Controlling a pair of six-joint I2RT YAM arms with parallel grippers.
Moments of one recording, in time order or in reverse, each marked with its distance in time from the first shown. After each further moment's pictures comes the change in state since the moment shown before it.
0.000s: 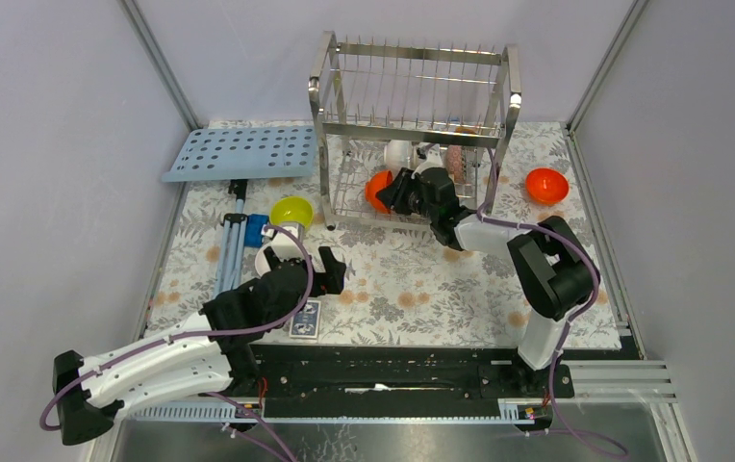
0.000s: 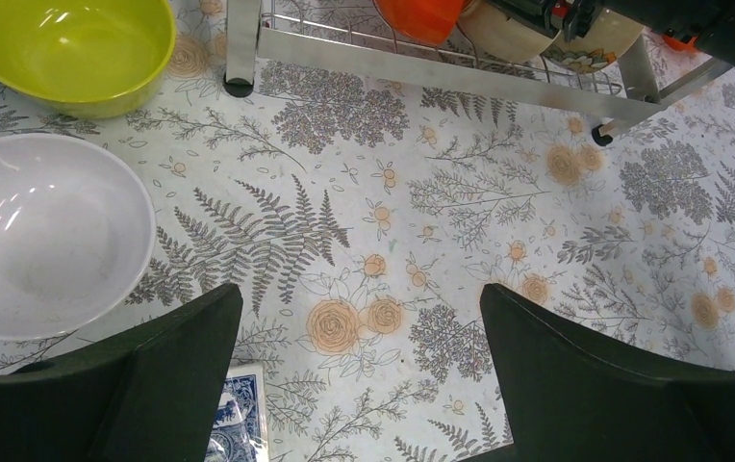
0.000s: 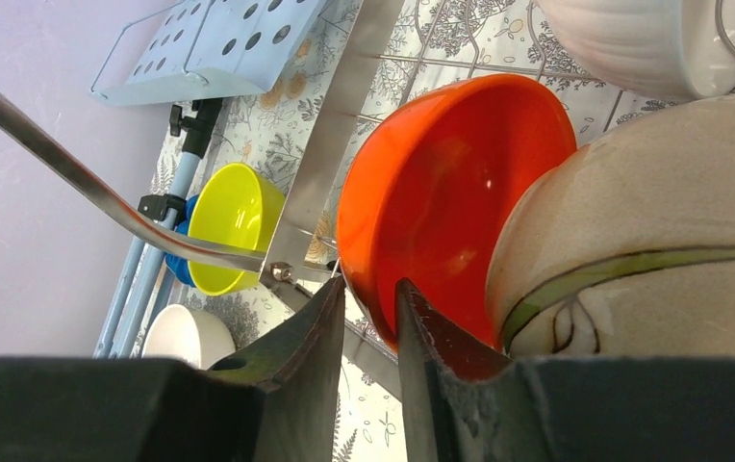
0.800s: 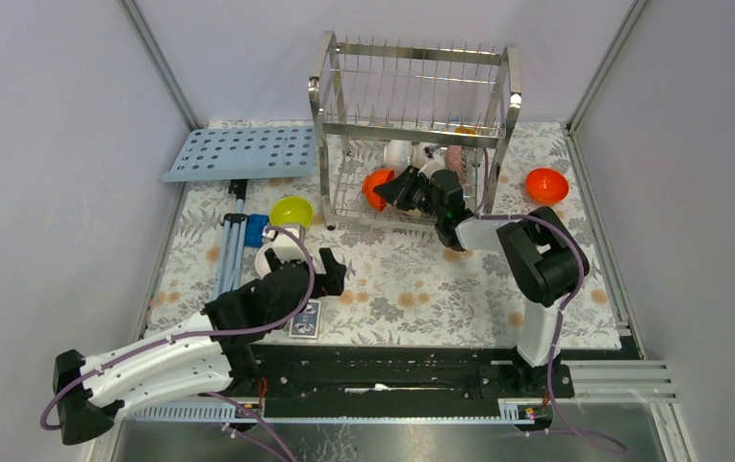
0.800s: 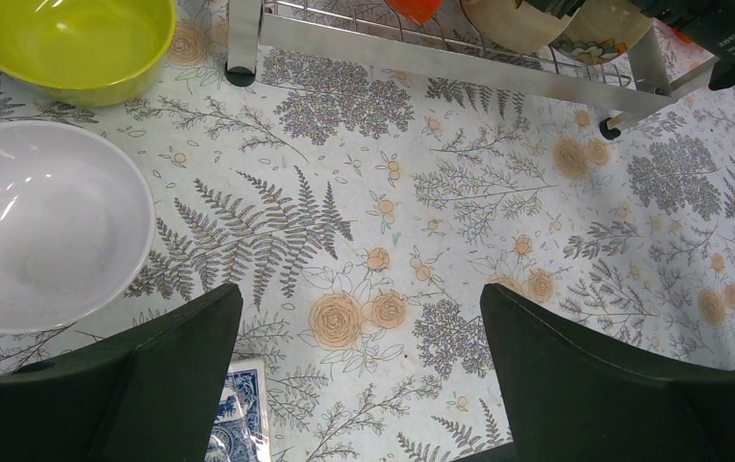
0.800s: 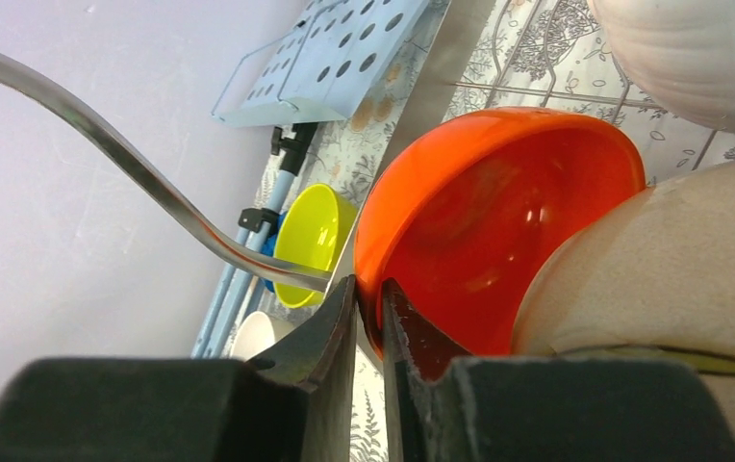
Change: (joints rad) left arm 0.000 0.008 -0.014 0.000 0.004 -0.015; right arm -0.053 0.096 -0.028 0.277 -0.173 0.149
